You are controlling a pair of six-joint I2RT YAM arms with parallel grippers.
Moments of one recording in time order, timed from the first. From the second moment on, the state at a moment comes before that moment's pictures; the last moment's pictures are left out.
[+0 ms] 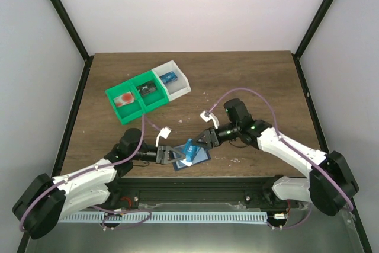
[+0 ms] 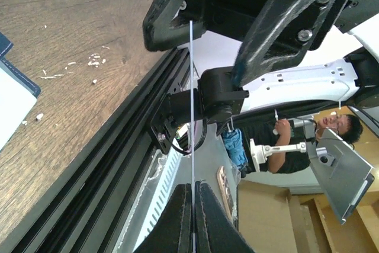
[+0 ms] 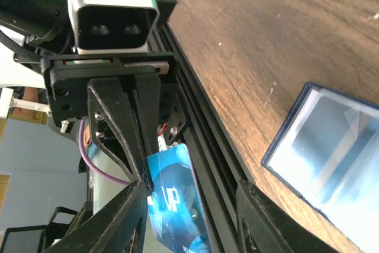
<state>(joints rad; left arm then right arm) -0.71 0.96 0.22 0.49 0.88 -1.02 0.63 1.22 0.74 -0.24 -0.93 0.39</state>
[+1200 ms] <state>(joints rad) -0.72 0.81 0.10 0.66 0.46 -1.23 0.63 1.12 0.46 0.44 -0.80 1.11</state>
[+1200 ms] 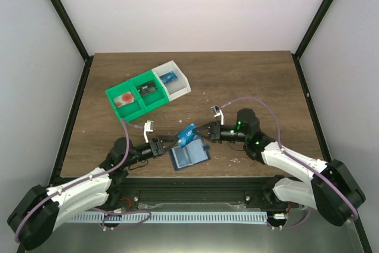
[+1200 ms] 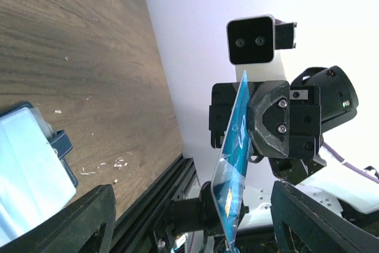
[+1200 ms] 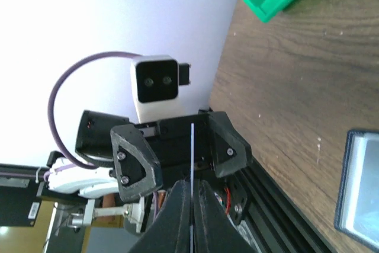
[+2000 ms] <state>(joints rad) -0.72 0.98 0.10 0.91 0.43 -1.33 0.62 1.15 0.46 0.52 -0.69 1.22</state>
